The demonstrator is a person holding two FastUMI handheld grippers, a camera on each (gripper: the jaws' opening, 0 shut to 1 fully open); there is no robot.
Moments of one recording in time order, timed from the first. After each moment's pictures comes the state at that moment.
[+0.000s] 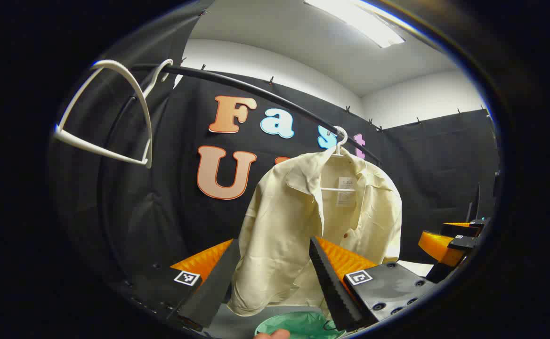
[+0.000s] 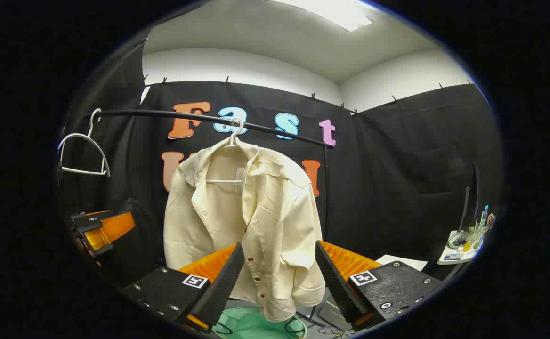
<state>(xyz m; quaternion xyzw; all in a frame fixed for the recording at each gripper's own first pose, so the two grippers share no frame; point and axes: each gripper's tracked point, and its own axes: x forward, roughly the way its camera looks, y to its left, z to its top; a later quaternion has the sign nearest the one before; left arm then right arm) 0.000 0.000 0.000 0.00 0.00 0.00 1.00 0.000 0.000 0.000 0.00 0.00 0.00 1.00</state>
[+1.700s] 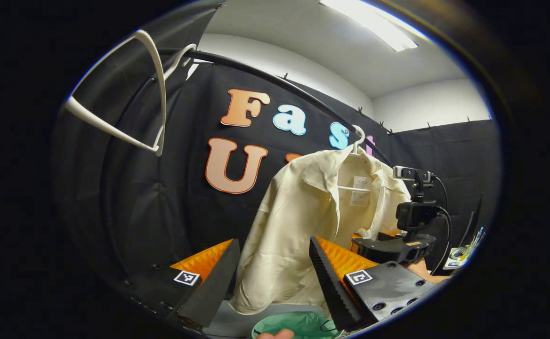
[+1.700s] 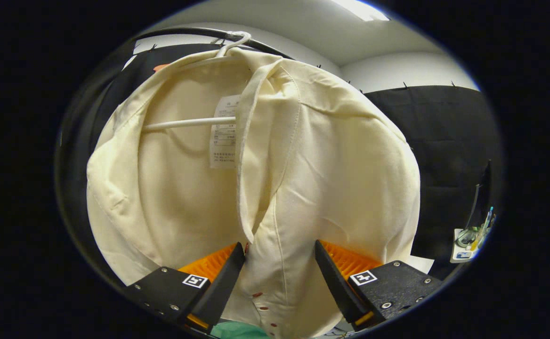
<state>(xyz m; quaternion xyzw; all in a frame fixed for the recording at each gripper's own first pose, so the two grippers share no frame) 0.008 0.023 -0.011 -0.03 0.01 0.02 1.00 0.262 0.046 -0.104 -0.04 0.06 -0.06 1.00</state>
